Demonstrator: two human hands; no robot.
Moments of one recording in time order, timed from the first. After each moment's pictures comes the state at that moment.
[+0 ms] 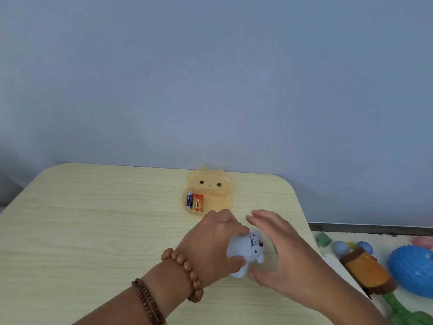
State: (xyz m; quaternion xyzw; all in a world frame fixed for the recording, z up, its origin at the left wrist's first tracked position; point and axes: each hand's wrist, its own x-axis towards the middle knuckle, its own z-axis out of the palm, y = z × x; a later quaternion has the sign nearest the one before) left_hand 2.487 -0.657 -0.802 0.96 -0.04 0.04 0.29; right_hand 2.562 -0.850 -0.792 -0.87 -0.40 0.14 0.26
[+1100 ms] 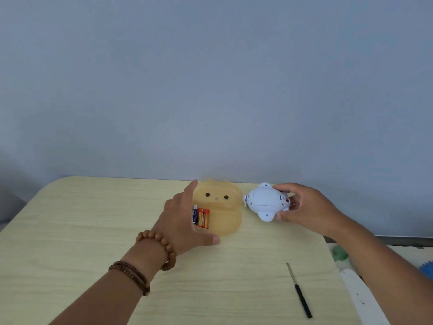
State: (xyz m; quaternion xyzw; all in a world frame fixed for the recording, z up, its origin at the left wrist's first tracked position) left_hand 2.527 -0.567 -0.823 0.92 0.18 0.02 0.35; right_hand 2.714 -0.829 -0.806 -0.88 -0.29 0.17 0.35
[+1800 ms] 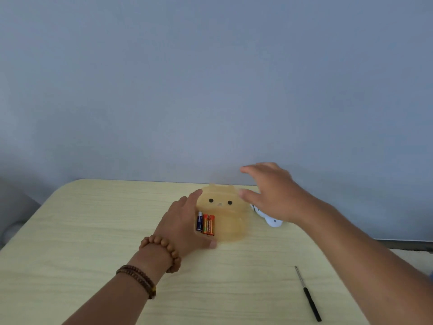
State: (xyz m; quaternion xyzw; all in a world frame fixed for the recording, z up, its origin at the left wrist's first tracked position) left_hand 2.522 -0.558 -0.826 0.93 0.19 0.04 0.31; right_hand 2.669 -0.738 -0.749 -0.90 -0.41 0.06 0.13
